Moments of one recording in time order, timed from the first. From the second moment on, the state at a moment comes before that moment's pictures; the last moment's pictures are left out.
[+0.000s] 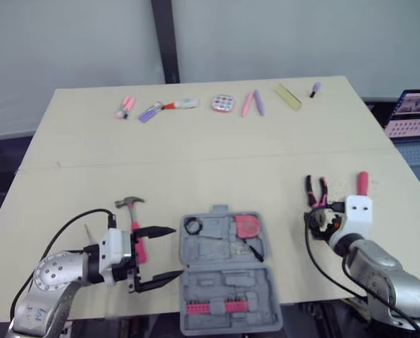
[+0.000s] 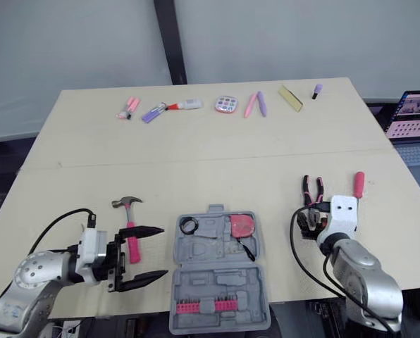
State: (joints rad) left arm 0.20 0.66 0.10 -0.38 -0.48 0.04 -1.06; right arm -0.02 -0.33 -0.32 -0.44 0.35 0.94 0.09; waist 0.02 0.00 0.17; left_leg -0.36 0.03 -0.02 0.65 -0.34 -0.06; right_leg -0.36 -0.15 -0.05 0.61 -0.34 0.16
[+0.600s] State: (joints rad) left arm 0.26 0.66 0.12 -0.42 -0.47 0.03 -1.02; right arm -0.17 -0.28 -0.28 -0.18 0.25 0.87 0.06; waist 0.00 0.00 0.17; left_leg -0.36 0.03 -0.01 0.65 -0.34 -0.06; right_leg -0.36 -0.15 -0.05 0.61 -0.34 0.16
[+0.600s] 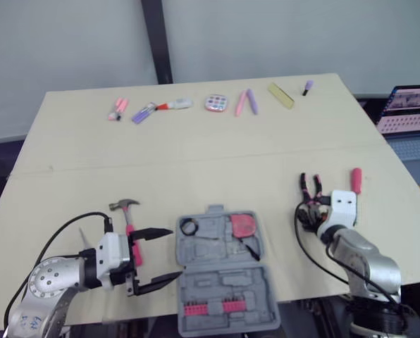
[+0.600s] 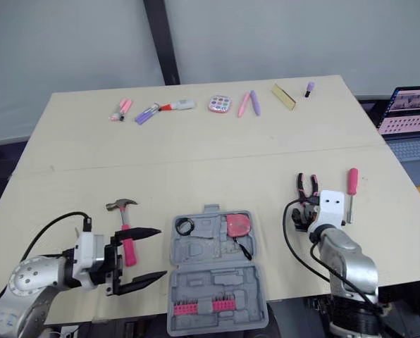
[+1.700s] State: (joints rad) left arm 0.27 0.69 0.16 -0.41 -0.49 0.02 -1.04; right arm -0.20 -0.54 -0.21 -0.31 0.31 0.99 0.28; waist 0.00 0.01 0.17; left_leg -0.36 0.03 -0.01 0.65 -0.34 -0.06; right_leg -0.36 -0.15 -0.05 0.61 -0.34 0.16
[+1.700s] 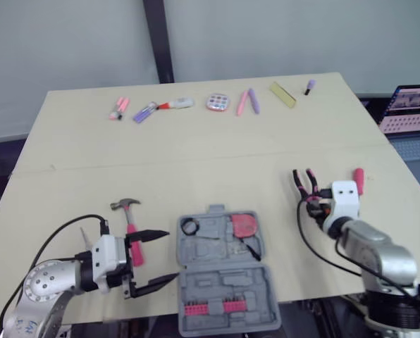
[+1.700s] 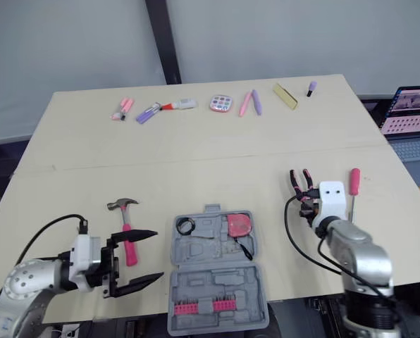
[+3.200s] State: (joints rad) left arm 0.47 0.73 0.34 -0.38 -0.52 -0.02 -1.15; right arm -0.72 -0.72 0.71 -0.28 0.07 0.71 1.19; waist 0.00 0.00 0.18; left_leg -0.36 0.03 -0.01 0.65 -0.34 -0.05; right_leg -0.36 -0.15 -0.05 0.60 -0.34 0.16
